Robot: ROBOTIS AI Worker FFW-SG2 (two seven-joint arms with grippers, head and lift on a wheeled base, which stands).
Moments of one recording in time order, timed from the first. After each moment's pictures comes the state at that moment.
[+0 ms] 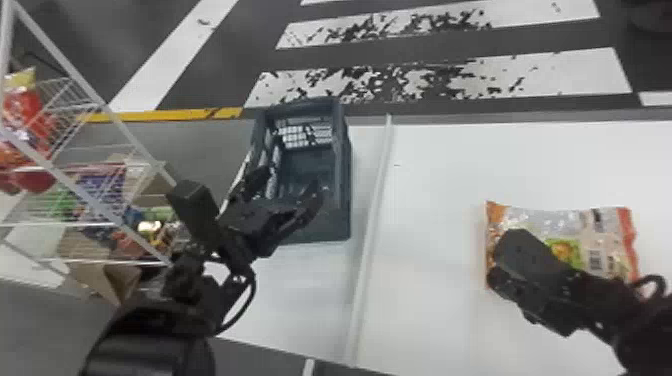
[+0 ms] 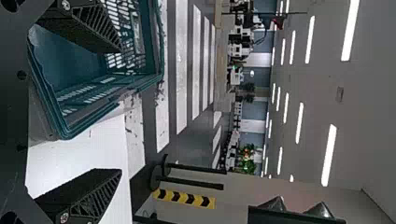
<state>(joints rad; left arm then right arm) 0.47 0.24 0.21 -2.08 0.31 0.22 -0.31 0.11 -0.30 0.55 -1.90 0.48 0.80 0.59</state>
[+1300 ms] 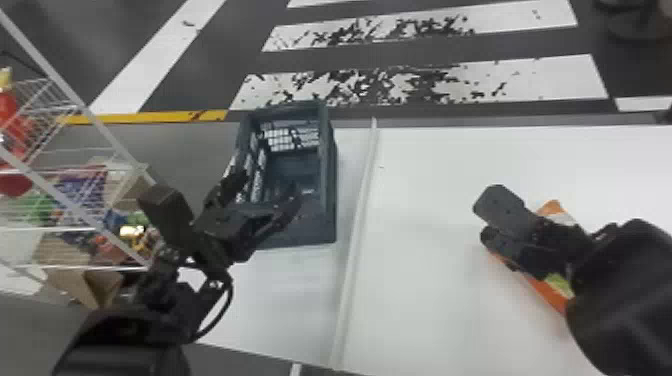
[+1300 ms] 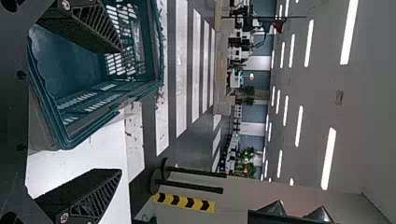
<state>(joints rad) 0.48 0.25 0.23 -2.09 0.33 0.22 -0.31 -0.10 -0.22 0.53 -1.63 0.48 0.77 0.52</state>
